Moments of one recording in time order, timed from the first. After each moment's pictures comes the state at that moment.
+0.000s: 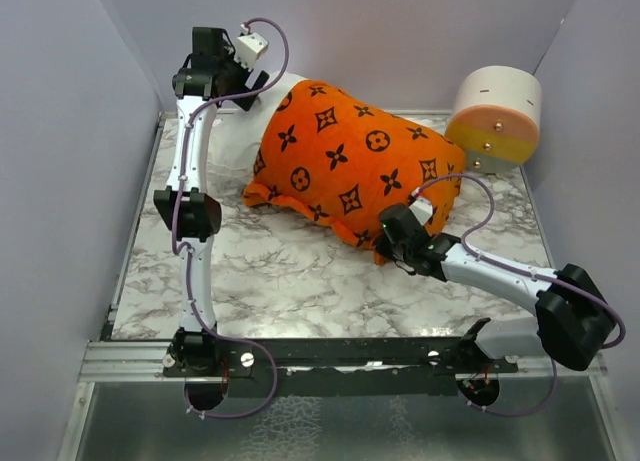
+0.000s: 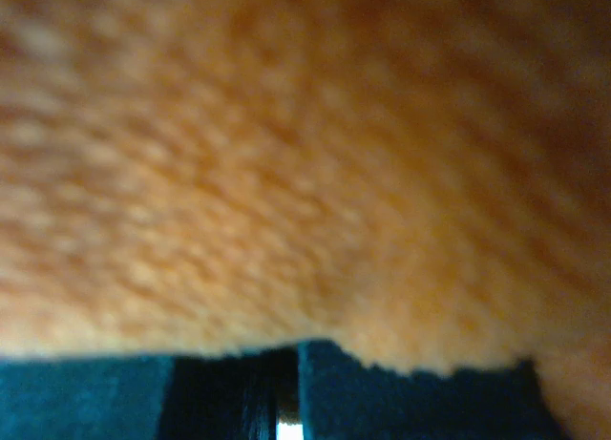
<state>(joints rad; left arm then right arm) -0.06 2.37 2.74 -0.93 0.23 0.53 0.74 1.28 0.70 -0.23 0.37 1.05</state>
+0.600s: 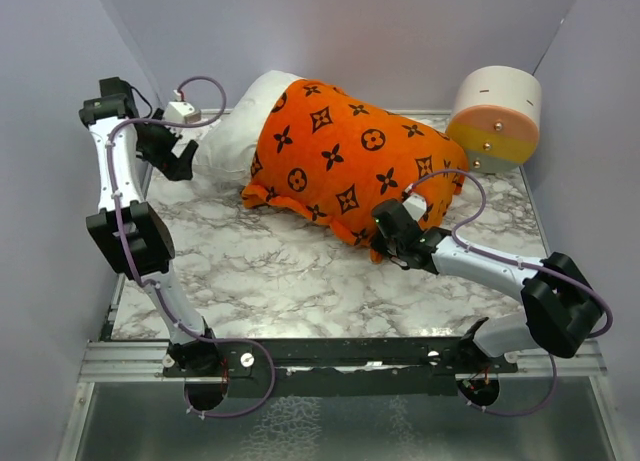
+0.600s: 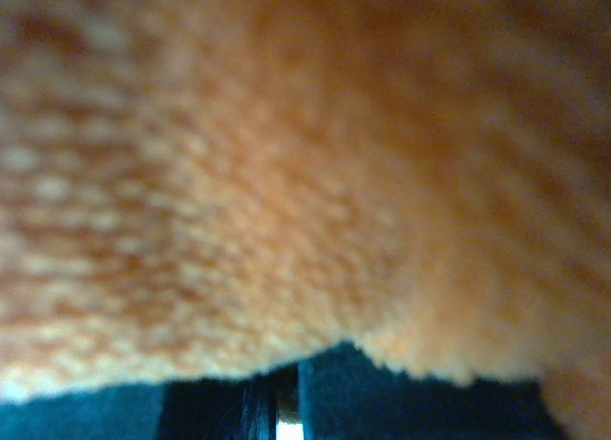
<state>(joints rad) 0.35 1.96 2.12 -1.35 0.52 1.01 0.74 1.40 0.77 -0.23 0.37 1.03</state>
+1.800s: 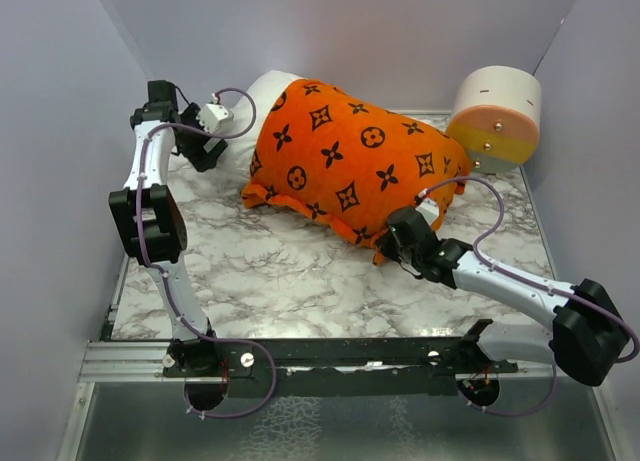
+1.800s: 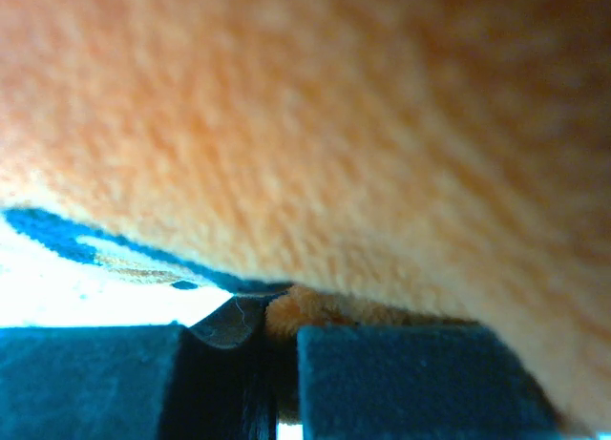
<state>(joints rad) 0.16 2.06 1.95 -0.91 0.43 1.01 0.74 1.21 0.67 -0.22 0.36 1.03</state>
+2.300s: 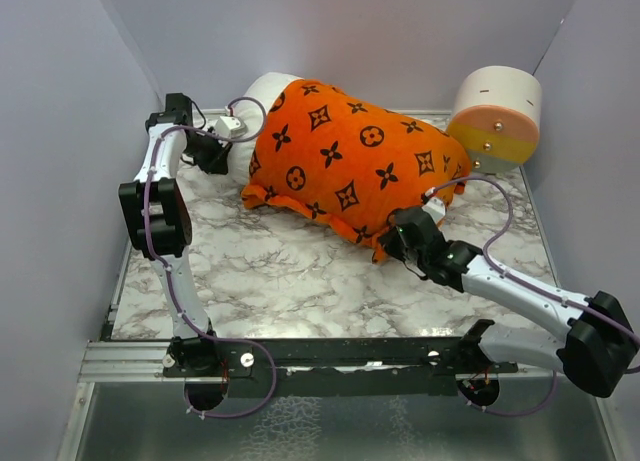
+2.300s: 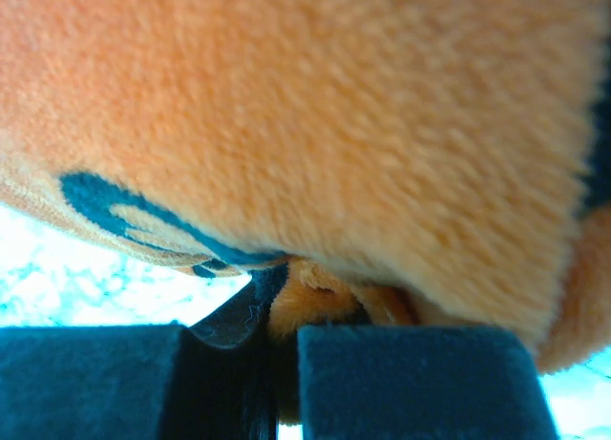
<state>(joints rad) 0.13 2.13 1.92 -1.04 0.59 1.00 0.74 1.14 0.67 -0.24 0.37 1.03</state>
